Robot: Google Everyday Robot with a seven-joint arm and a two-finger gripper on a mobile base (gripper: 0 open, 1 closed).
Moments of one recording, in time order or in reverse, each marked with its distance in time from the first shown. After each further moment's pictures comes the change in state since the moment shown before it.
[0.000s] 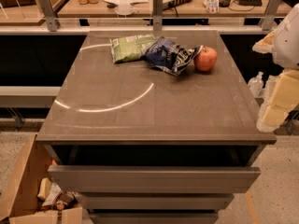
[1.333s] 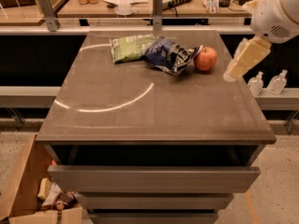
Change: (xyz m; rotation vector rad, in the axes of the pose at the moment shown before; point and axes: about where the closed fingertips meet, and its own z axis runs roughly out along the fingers) arm -0.042 -0.123 0.016 0.302 -0.227 0.031
